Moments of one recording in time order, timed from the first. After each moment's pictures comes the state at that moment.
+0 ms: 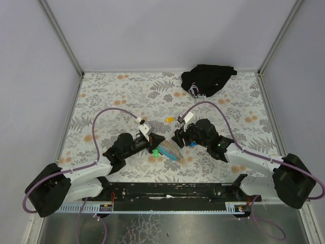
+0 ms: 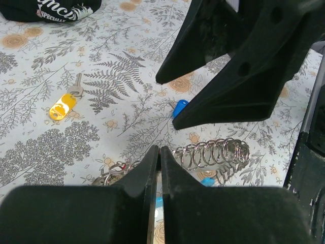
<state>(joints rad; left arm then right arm) -0.77 1.07 0.29 0.66 0.21 -0.16 0.79 1.19 0.58 0.21 -0.11 0.03</state>
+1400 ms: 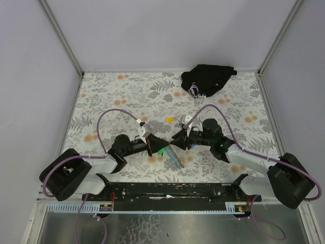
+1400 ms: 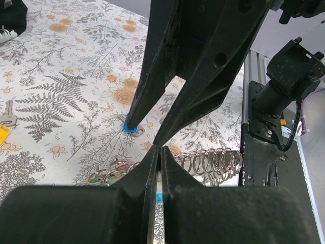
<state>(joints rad) -0.67 1.32 0.21 1.17 0.56 -0.29 0.69 1.23 0.50 0.44 -0.60 -0.07</state>
